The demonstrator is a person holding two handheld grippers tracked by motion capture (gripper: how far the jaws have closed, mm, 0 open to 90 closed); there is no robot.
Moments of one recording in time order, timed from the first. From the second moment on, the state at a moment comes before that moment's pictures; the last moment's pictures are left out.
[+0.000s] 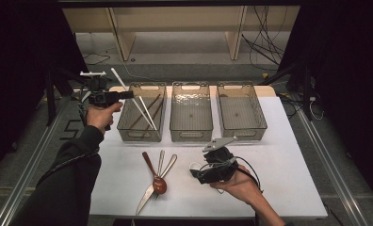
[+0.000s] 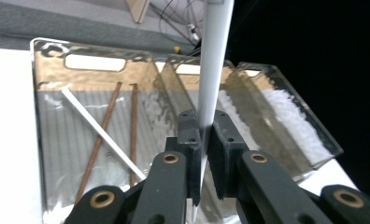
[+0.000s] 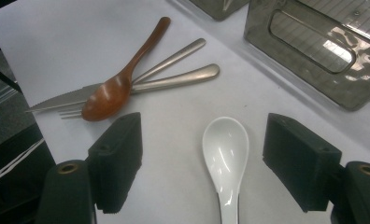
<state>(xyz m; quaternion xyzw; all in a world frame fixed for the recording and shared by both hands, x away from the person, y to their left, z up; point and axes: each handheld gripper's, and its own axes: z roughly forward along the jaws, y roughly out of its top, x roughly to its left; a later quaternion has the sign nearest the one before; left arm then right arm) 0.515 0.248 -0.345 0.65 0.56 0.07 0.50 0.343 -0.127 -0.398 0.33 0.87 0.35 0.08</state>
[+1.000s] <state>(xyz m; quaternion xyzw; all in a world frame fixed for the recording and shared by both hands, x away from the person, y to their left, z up) 0.531 0.229 -0.379 0.67 0.58 0.03 0.46 0.341 -0.123 -0.399 0.32 0.87 0.35 0.08</state>
